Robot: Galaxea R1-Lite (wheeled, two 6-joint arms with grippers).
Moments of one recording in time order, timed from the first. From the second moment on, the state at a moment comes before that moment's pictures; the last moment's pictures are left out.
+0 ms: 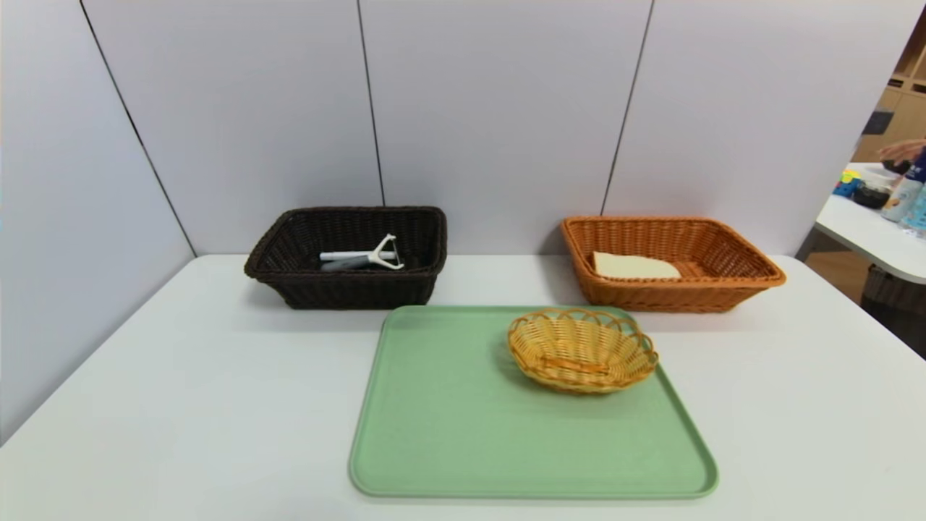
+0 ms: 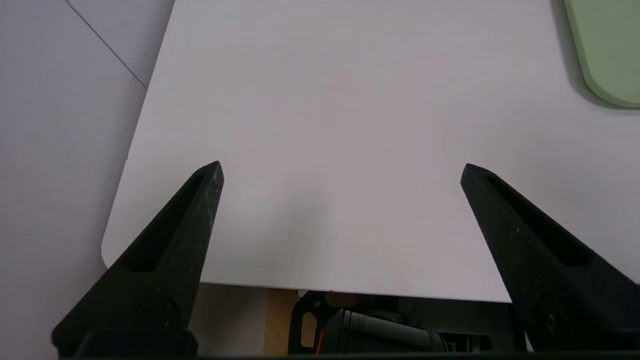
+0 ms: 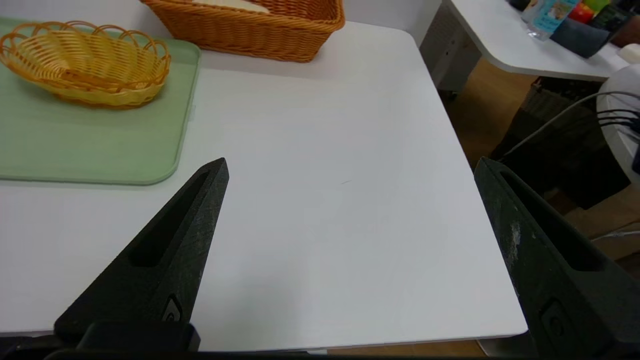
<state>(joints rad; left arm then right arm) -0.16 0.36 -0.71 0.78 0.23 -0.08 -0.04 0.32 -0.89 0.75 -0.12 -0.19</state>
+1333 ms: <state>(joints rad) 0.00 0.21 -0.59 0.77 0.17 0.03 0.01 0.13 -0.77 0.83 -0.09 -0.16</state>
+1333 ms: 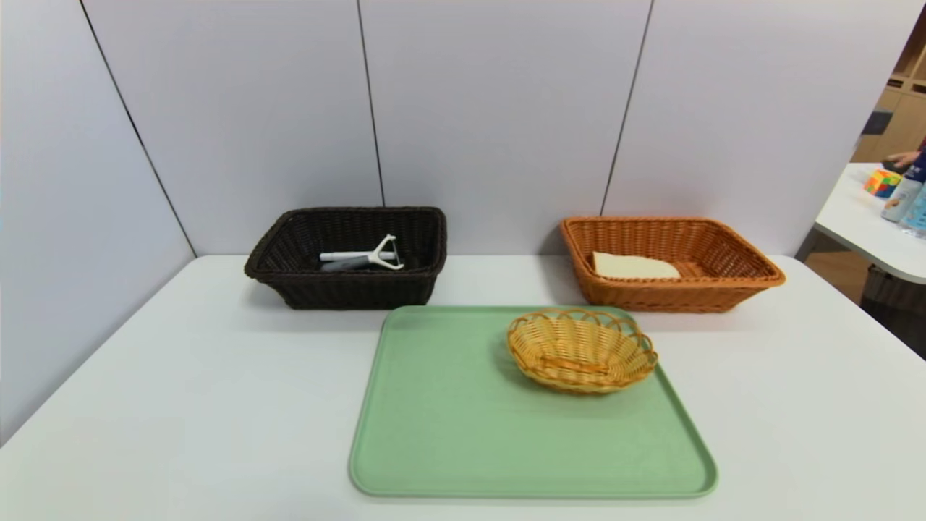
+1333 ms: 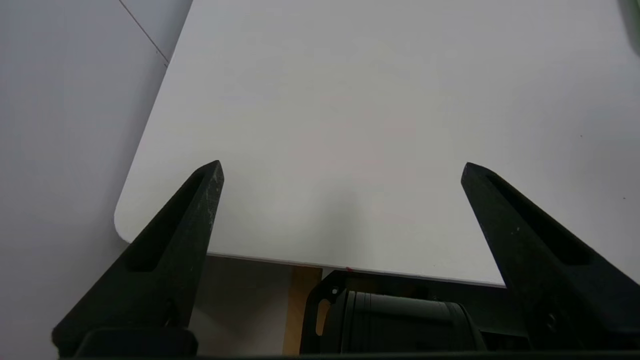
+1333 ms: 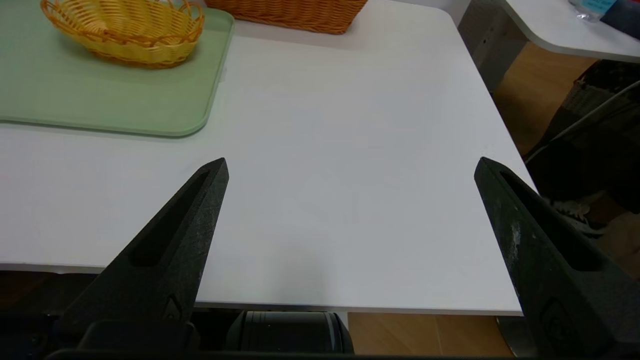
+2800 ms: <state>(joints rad) 0.00 0.00 -0.06 0.05 -0.05 0.11 0.00 0.00 -0.02 -0.12 -0.09 -0.07</state>
